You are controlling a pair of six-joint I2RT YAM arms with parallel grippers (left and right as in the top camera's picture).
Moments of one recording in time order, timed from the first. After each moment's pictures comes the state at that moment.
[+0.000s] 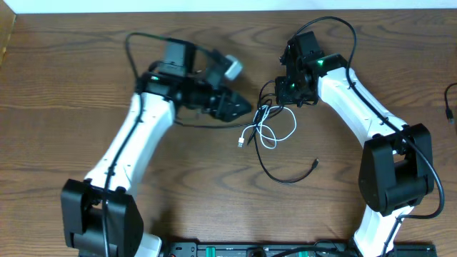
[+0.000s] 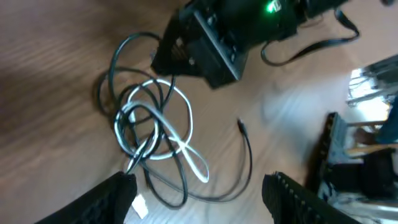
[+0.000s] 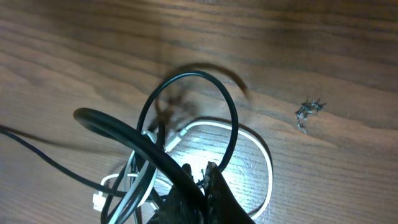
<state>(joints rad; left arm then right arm) -0.28 1.66 1.35 -0.74 0.81 0.20 0.33 1.97 1.53 -0.80 -0.18 0.27</state>
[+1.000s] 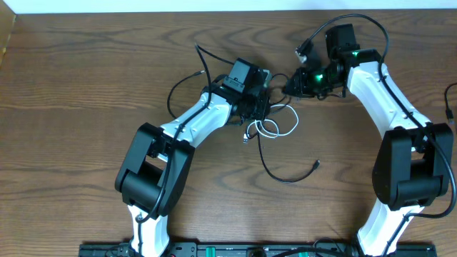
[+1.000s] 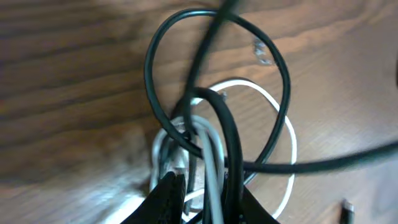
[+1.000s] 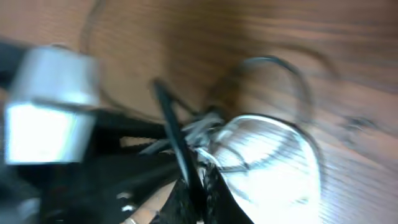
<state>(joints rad) -0.52 2.01 1.35 -0.38 0.36 -0.27 0.15 1.97 1.53 -0.80 -0.62 0.15</state>
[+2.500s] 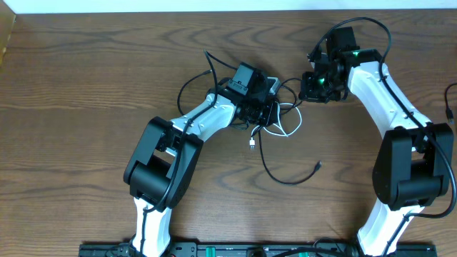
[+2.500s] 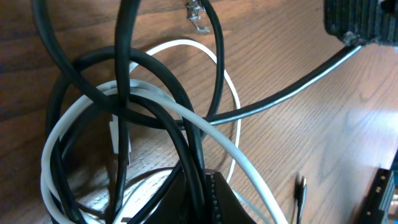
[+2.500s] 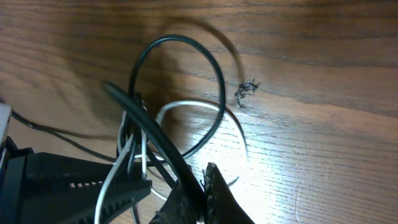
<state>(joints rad) -0.53 2.08 1.35 -0.33 0.60 -0.28 0.15 1.97 1.53 -0.88 -0.34 0.19</state>
